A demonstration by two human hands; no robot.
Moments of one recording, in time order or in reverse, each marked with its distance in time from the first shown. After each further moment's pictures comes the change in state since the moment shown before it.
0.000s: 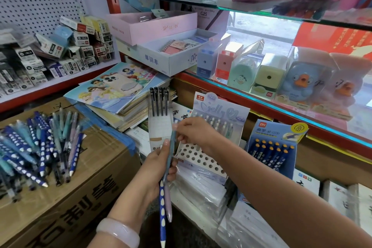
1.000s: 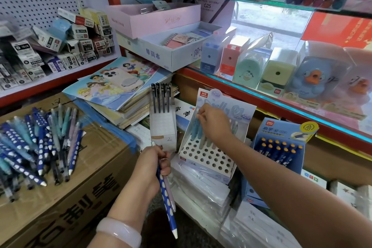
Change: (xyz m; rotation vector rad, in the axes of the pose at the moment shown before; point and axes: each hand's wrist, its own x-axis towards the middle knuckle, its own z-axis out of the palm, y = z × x) left_hand 0.010 0.006 -0.004 -0.230 0.190 -0.057; right_hand 0.049 0.034 -0.032 -0.844 0.457 -0.174
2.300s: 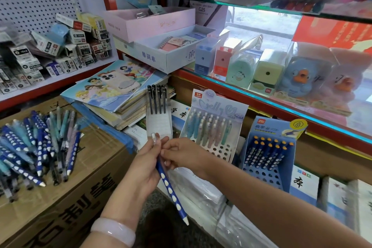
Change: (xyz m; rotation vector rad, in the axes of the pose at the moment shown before) left_hand -0.004 -0.002 0.000 -0.021 -0.150 0.110; right_hand -0.082 -0.044 0.000 0.889 -0.675 0.062
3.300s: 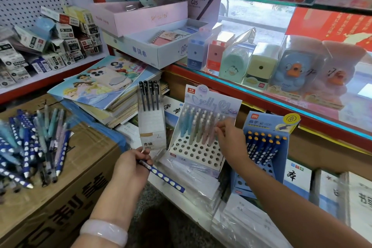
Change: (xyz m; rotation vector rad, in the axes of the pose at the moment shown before) left_hand 0.013 -0.001 -0.008 -0.197 0.319 -0.106; right_hand -0.007 0.066 -0.098 -0.561 0.872 -0.130
